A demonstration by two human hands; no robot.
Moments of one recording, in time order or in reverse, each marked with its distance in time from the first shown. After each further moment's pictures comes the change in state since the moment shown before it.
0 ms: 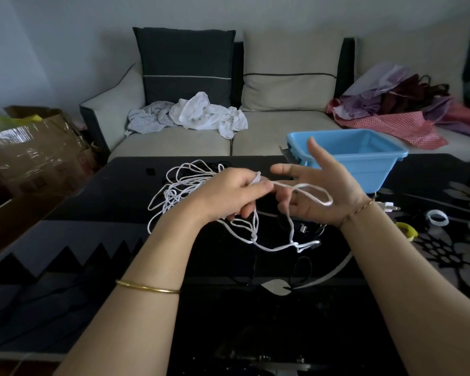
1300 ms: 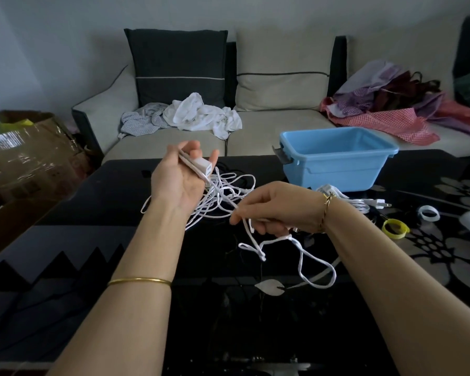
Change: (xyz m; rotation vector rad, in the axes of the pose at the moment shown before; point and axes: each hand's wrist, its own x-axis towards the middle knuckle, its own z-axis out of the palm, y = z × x) left_hand 0.021 -0.026 -0.019 -1.658 0.621 0.067; right_hand 0.003 0.015 0.027 -1.034 -0.036 0.000
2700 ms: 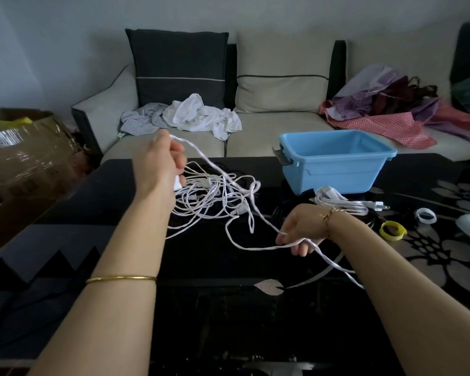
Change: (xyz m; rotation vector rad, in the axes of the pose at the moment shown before) left_hand -0.008 0.028 0.008 0.929 0.326 0.269; right_hand -0.003 0.055 -0.022 -0.346 0.036 0.483
